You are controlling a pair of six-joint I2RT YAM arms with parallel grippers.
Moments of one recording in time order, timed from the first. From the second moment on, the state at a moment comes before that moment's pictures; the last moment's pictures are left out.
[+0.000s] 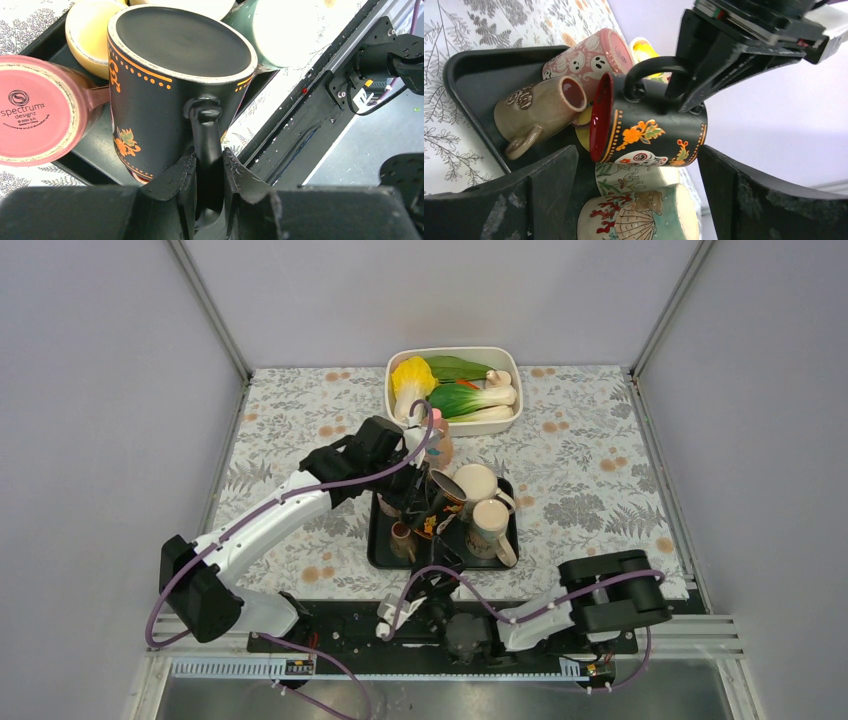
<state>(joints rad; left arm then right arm) -0.72 1.35 1.23 -0.72 0.34 -0.19 1.70 1.59 0.50 1.16 1.15 -1.03</state>
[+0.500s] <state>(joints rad) -0.72 1.35 1.27 -0.74 0.34 -0.21 1.72 1.51 0.47 1.38 1.34 -1.13</state>
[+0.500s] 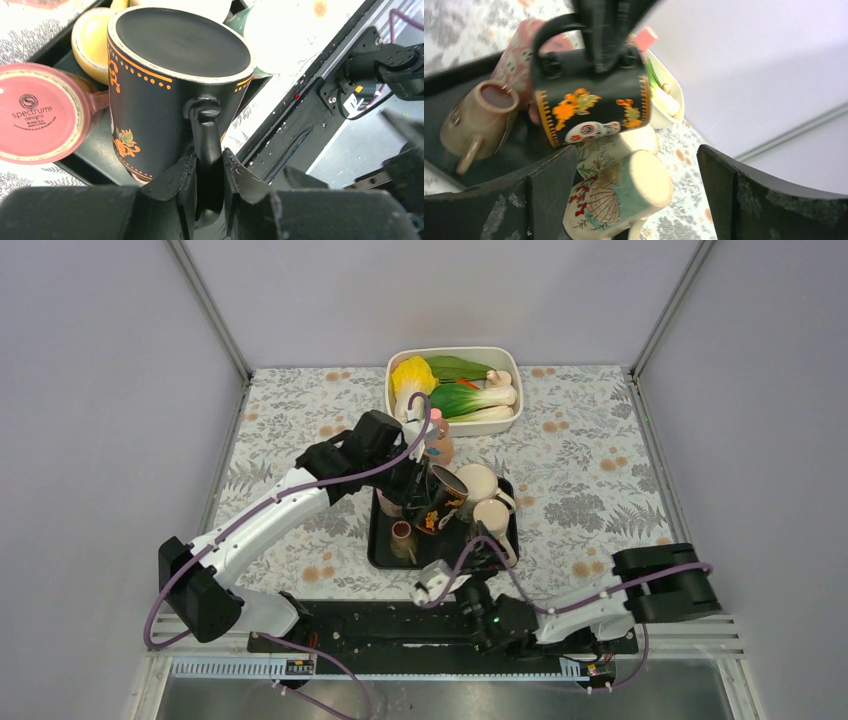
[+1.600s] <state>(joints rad) -0.62 1.33 1.48 -0.84 0.34 -0.20 1.19 0.83 0.65 0.11 0.61 -0.02</state>
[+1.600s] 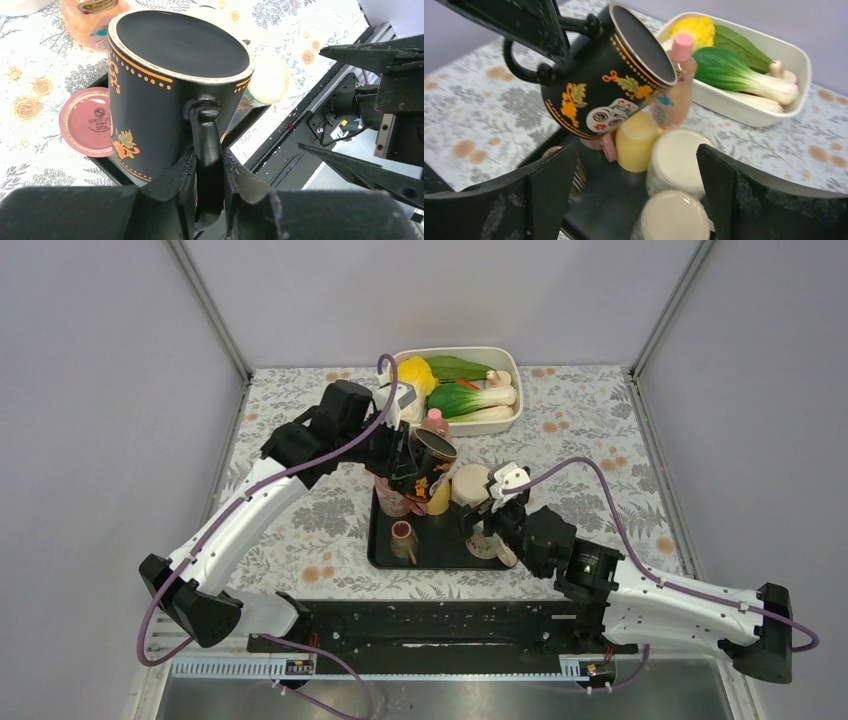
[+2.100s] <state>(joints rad) -0.39 1.34 1.52 -0.80 0.35 -0.36 1.12 1.12 0.70 0.51 0.50 -0.27</state>
